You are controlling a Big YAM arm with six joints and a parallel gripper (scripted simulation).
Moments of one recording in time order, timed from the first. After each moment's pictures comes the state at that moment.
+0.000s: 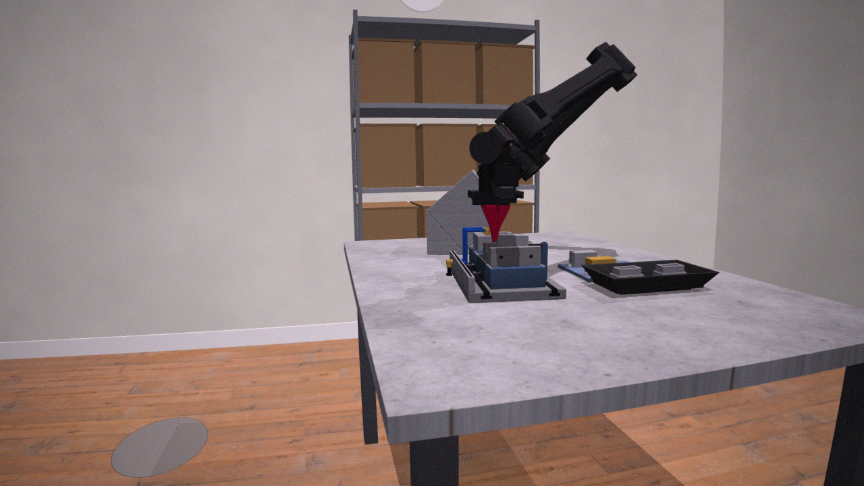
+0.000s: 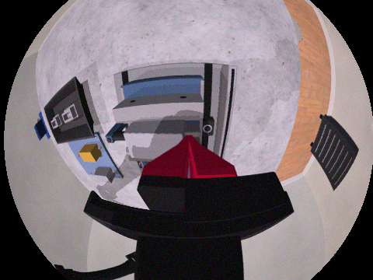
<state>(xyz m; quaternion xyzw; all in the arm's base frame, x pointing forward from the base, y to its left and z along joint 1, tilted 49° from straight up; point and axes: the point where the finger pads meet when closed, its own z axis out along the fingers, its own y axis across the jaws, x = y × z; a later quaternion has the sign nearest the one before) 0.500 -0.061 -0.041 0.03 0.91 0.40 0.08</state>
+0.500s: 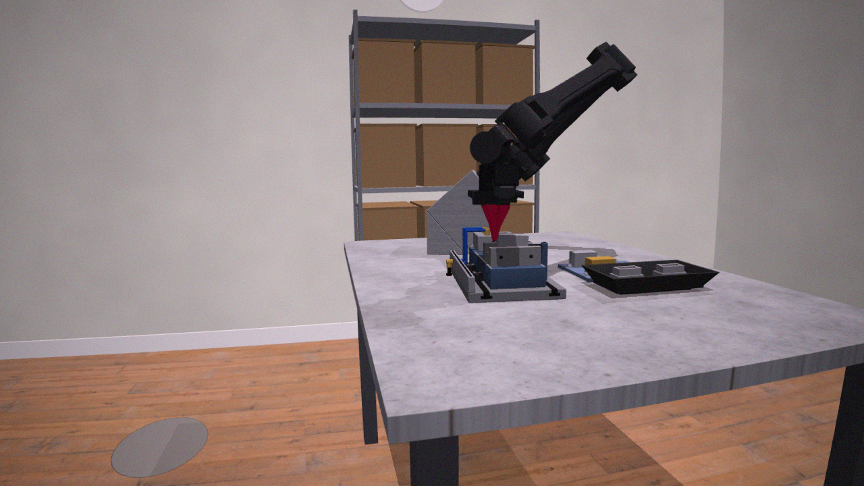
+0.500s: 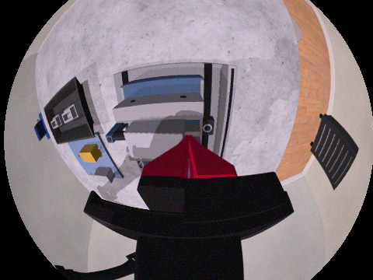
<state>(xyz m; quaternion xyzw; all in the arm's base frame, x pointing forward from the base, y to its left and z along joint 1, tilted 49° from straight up) 0.500 -0.062 -0.040 0.03 0.91 0.40 0.08</state>
